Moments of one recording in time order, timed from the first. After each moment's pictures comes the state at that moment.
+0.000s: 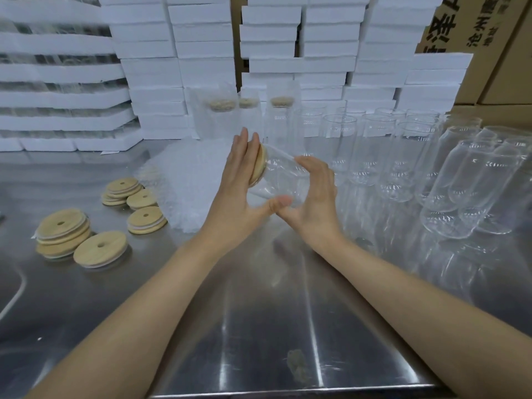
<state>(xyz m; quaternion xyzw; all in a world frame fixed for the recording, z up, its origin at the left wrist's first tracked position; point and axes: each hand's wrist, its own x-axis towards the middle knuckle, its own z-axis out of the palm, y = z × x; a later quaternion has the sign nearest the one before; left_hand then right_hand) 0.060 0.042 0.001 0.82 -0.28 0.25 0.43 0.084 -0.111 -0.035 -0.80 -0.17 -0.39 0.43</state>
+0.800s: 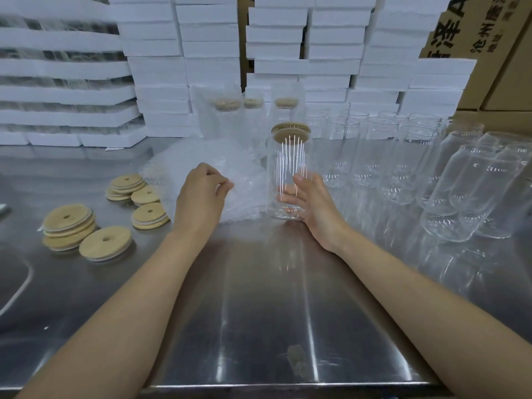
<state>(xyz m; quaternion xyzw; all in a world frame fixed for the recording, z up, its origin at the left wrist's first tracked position) 0.092 0.086 -0.017 0.89 -0.06 0.34 0.30 0.098 -0.122 -0.029 -0.63 -0.09 0.00 0.77</state>
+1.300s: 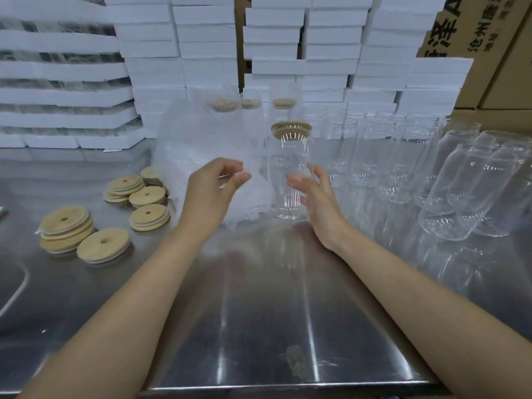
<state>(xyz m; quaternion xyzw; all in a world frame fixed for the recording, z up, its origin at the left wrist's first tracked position) 0.072 0.068 0.007 0.80 -0.12 0.29 0.51 0.098 -0.124 -0.028 -0.63 -0.08 -0.06 0.77</state>
